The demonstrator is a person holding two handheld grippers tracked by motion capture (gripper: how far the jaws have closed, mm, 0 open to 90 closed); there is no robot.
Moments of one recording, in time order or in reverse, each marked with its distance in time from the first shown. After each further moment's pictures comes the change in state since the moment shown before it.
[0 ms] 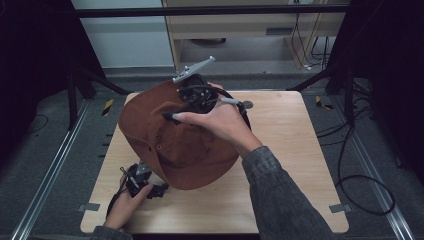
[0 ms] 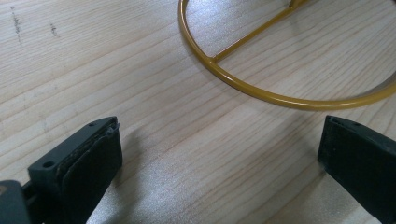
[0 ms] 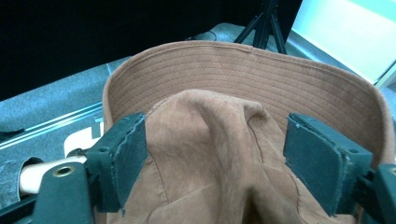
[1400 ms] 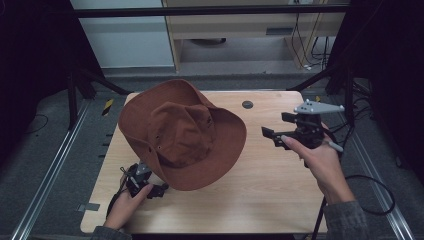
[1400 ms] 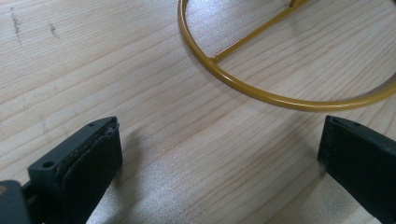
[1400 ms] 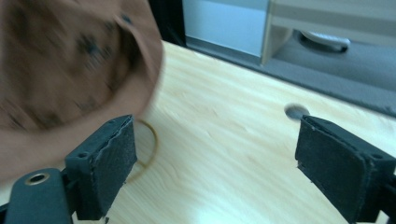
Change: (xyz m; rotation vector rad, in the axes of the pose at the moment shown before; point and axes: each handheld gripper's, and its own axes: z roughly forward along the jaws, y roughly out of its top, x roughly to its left) left arm 0.000 0.000 0.001 -0.001 0.001 0.001; right arm -0.069 -0.196 -0.144 -0.157 -0.340 0.254
